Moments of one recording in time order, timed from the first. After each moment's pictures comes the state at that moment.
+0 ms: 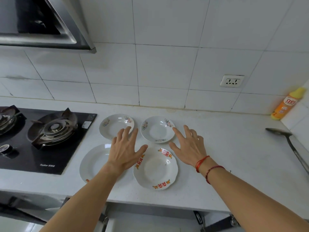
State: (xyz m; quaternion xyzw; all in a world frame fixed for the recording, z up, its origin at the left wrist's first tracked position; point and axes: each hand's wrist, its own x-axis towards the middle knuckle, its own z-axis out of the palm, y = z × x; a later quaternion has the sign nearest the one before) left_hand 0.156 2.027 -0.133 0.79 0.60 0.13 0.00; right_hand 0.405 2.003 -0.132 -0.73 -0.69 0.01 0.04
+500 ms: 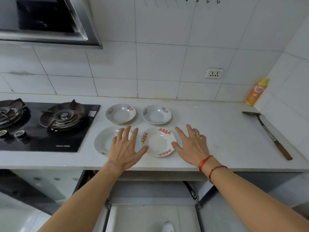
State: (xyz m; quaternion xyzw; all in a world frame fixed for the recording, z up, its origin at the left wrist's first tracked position) left_hand 0.085 1.890 -0.129 0.82 0.56 0.13 0.02; right_hand 0.337 1.837 -0.109 -0.76 -0.65 -0.01 0.03
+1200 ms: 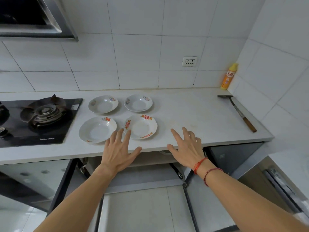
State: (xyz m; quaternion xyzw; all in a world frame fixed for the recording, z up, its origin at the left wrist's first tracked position) left_hand 0.111 1.798 -0.143 0.84 0.53 0.12 0.01; right_hand 0.360 1.717 -0.126 -0.79 -0.61 0.02 0.03
